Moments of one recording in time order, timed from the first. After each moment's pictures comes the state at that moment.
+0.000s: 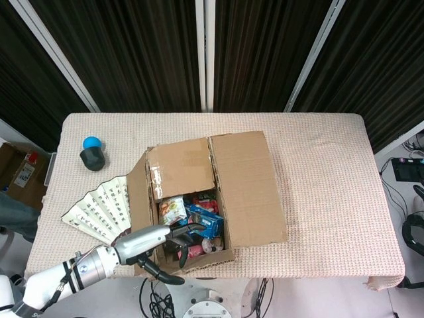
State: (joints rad) left arm -0.76 -0.60 -0.20 -2.33 1.79 0.64 -1.12; right arm 0.02 -1.02 0.06 -1.36 -1.67 1.81 0.53
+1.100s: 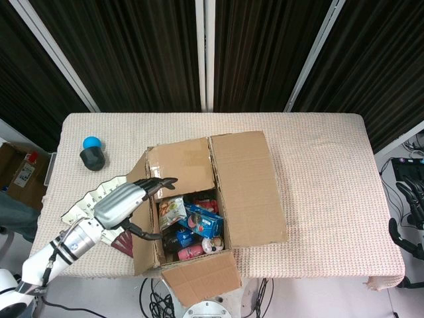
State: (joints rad) left arm -0.72 -0.80 -0.14 -2.15 1.46 0.91 -0.32; right arm 0.05 -0.99 0.06 -1.47 -1.70 1.77 0.42
